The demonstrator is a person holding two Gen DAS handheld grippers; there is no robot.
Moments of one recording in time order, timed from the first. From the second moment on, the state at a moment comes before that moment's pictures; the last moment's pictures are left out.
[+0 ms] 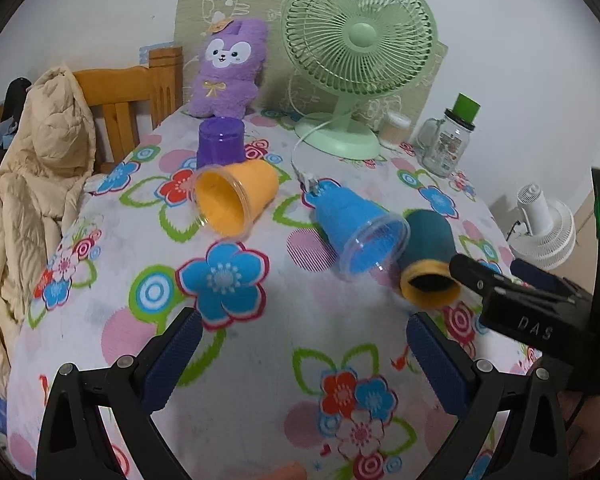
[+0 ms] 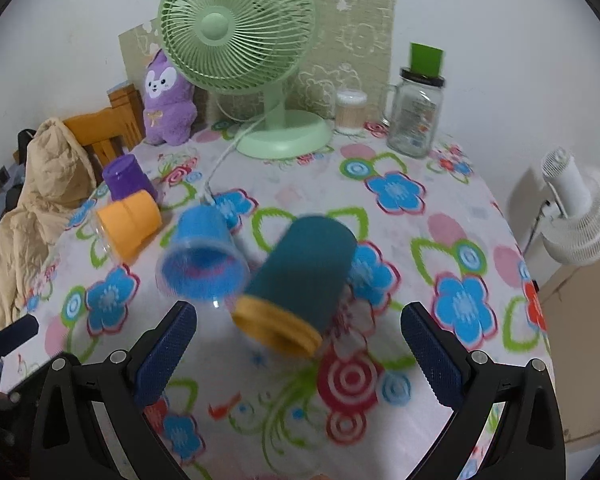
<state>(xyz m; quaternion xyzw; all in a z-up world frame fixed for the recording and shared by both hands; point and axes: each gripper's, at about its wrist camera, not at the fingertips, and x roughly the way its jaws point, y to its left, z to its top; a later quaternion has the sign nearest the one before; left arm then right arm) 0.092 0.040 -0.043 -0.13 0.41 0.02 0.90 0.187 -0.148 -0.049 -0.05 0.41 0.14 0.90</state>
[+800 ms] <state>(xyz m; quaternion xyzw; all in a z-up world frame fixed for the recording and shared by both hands) 0.126 0.054 -0.060 -0.14 0.43 0.03 0.89 0.262 -0.148 -0.108 0.00 0.50 0.13 0.85</state>
